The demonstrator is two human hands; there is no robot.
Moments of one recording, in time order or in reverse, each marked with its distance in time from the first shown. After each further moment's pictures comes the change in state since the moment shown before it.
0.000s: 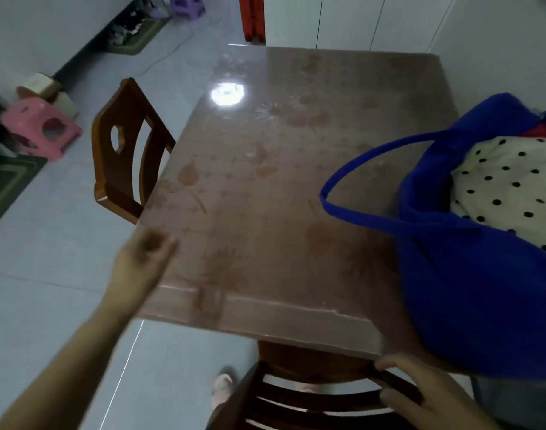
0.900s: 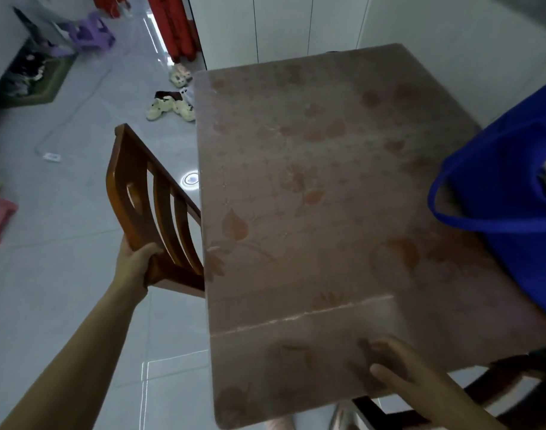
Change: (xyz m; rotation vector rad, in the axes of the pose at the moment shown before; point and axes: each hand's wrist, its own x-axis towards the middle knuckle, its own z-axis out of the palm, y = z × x) left_hand 0.290 -0.160 -0.059 -0.506 -0.282 -0.323; right_hand 0.161 -0.247 0.111 0.232 0.465 0.261
